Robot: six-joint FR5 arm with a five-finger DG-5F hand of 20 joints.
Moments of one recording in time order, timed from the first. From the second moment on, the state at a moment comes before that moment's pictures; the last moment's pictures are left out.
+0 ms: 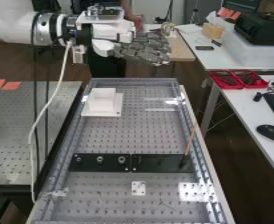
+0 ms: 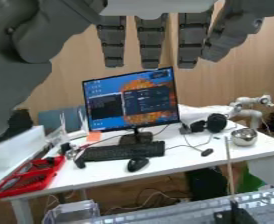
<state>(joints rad) 1.67 -1.66 -1.81 -2.88 -1.41 -0.64</state>
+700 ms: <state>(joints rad) 1.65 -1.58 -1.85 -2.90 -1.35 -0.70</state>
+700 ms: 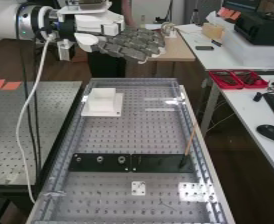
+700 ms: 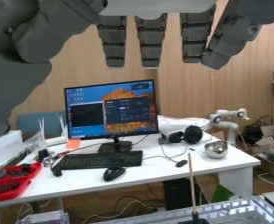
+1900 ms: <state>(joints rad) 1.64 -1.59 -1.84 -2.89 -1.37 -0.70</state>
